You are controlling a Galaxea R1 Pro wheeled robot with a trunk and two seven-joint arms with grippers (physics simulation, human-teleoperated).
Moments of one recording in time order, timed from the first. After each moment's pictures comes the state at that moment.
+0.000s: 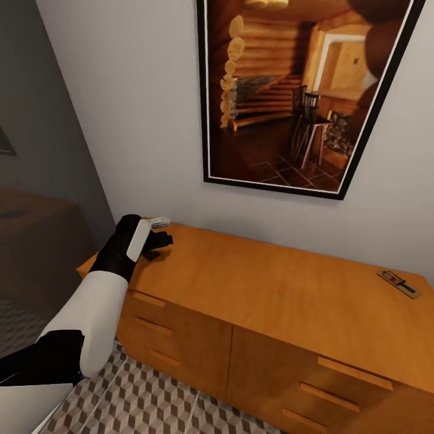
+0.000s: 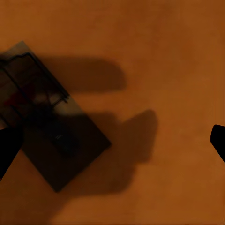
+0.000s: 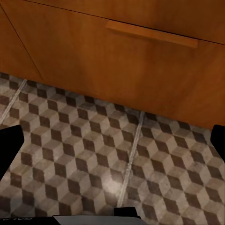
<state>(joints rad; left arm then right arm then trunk) -1.14 -0.08 0.07 -0.82 0.30 1.01 0.36 -0.01 0.02 0.11 -0.03 -0.10 -1.04 -0.06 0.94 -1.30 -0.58</state>
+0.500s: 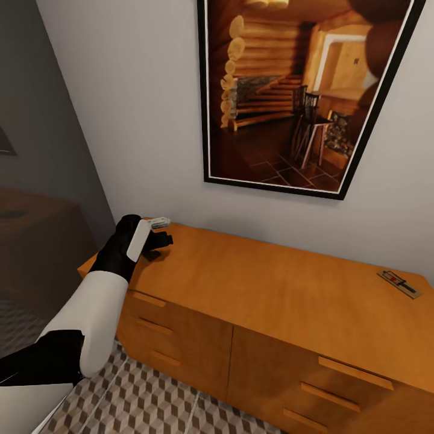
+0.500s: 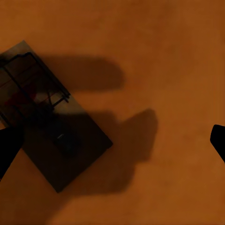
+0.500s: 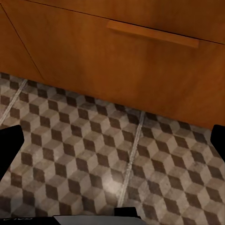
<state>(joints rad) -1.14 -0.08 0.07 -0.81 0.30 1.01 0.36 -0.01 0.02 0.11 -0.03 -0.10 -1.04 -0.06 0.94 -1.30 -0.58</state>
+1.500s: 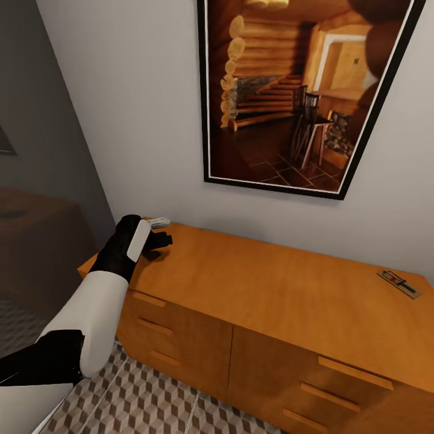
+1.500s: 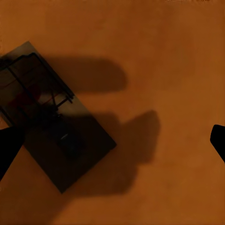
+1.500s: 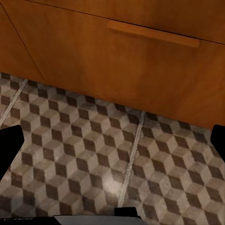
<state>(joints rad) -1.14 -0.08 0.07 -0.81 0.30 1.00 0.37 -0.01 0.02 0.11 -0.03 -0.10 -1.04 -0.06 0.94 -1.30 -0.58</state>
